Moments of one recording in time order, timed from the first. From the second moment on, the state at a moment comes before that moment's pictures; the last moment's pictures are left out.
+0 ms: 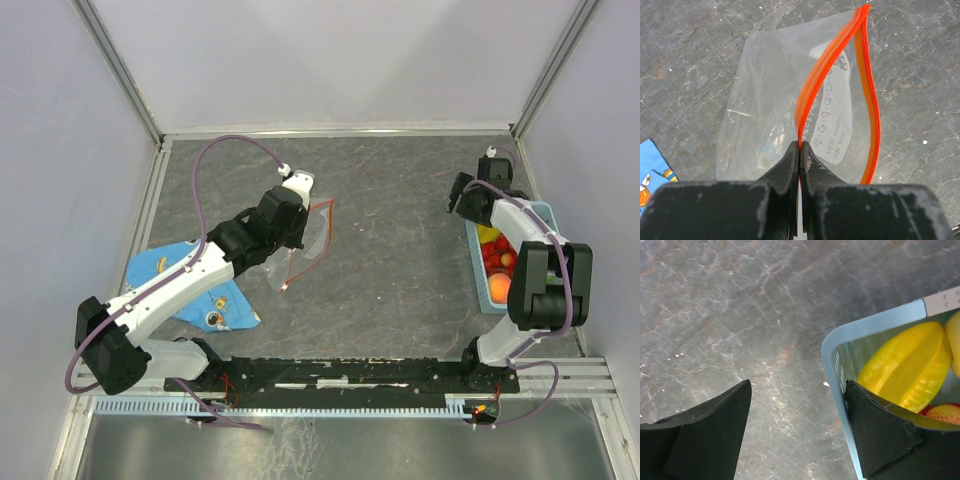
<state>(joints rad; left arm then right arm) -0.77 1.28 1.12 -0.52 -0.31 -0.23 -0.08 1.61 1.07 -0.35 0.05 0.32</state>
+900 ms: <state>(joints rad) -0.72 1.28 1.12 -0.52 -0.27 -0.23 0.11 1.85 1.39 -0.36 -0.04 0.35</state>
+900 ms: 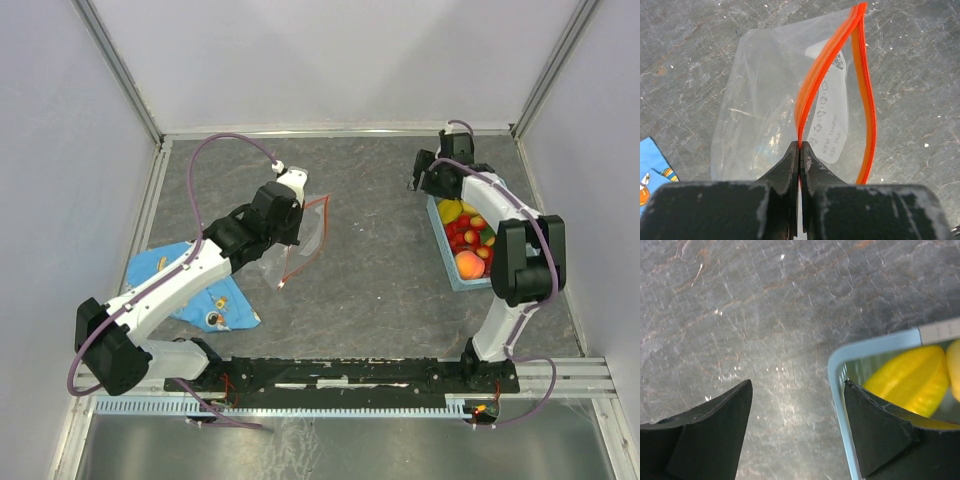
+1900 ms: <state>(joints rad) -0.71 1.28 1.12 -0.52 -0.20 -0.23 -0.03 1.18 0.88 -0.63 0.23 0.36</state>
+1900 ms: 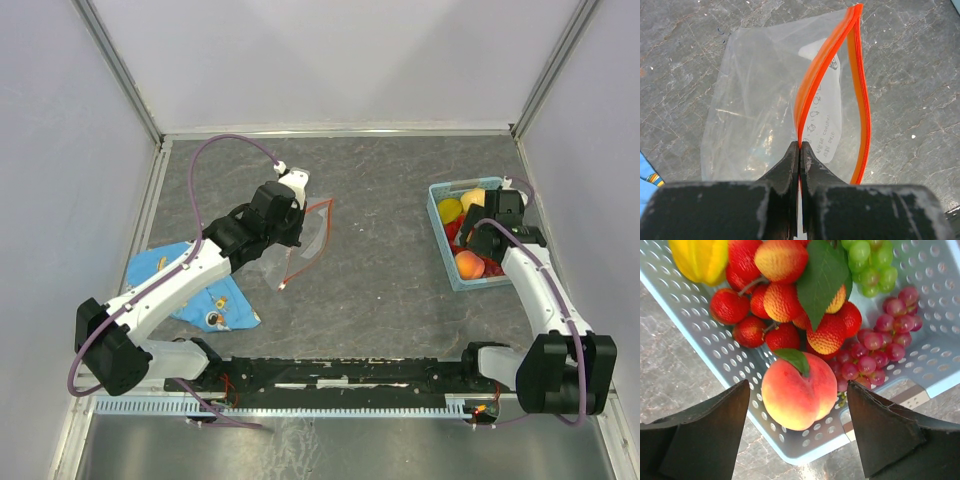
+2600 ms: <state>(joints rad) -0.71 1.28 1.12 -0.52 -0.18 -0.23 -0.09 1.24 0.74 -0.53 0.11 0.41</state>
